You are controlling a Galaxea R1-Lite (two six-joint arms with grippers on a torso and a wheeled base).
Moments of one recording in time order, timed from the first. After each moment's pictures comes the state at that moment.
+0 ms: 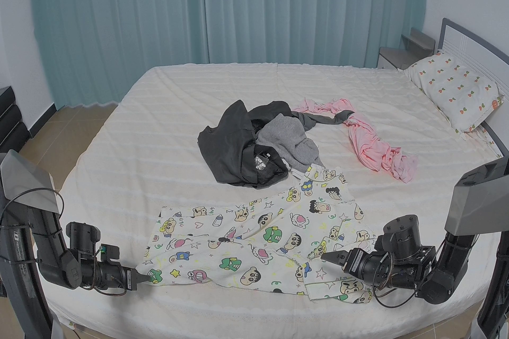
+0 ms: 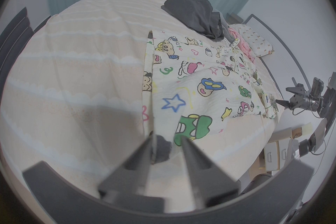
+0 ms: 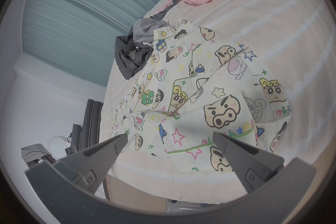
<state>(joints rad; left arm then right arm) 0.12 2.30 -0.26 -1.02 -0.43 0.06 0.52 2.15 -0.28 -1.18 0.07 0.94</state>
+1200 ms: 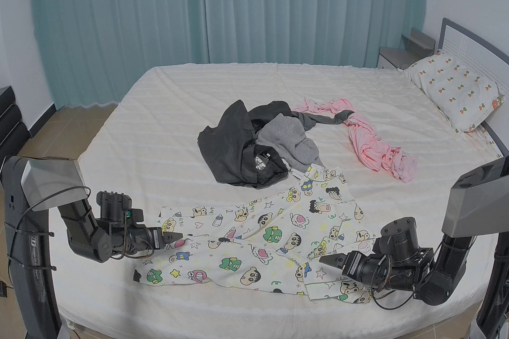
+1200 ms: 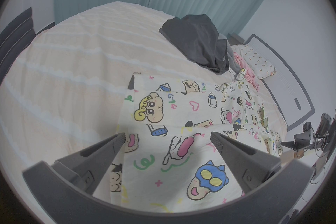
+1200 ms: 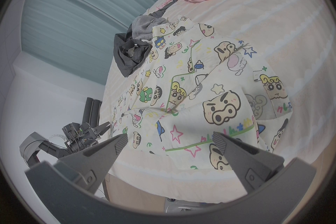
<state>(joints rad) -0.04 2.39 -0.68 -0.92 -0.34 -0.19 0.53 2.17 -0.28 -1.18 0.07 0.94</state>
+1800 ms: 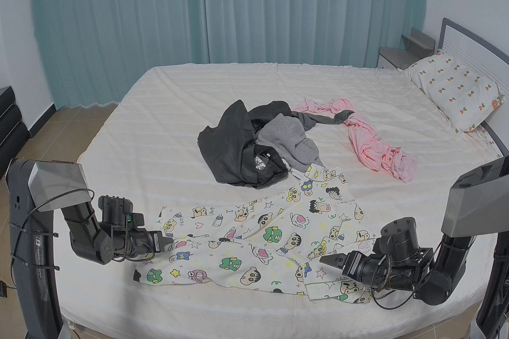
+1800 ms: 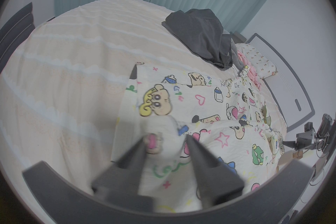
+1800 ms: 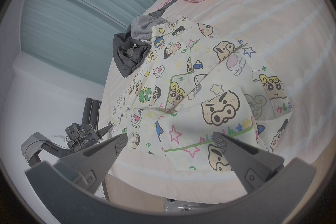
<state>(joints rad) -0.02 2.42 -0.68 -0.92 -0.35 -0.20 0.52 2.18 -0.28 -1.19 0.07 0.94</state>
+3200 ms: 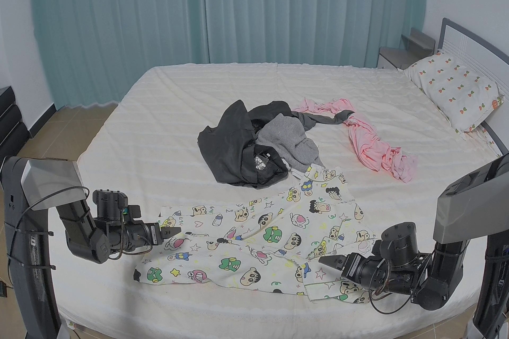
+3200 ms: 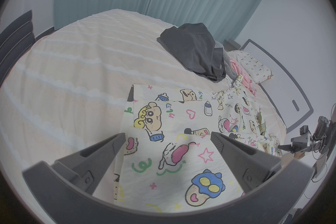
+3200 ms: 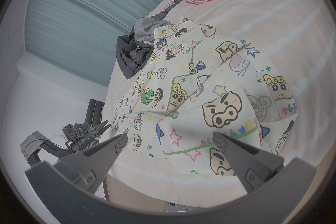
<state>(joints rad) -0.02 2.39 -0.67 -1.01 -0.36 -0.19 0.53 2.24 -0.24 -1.33 0.06 0.94</state>
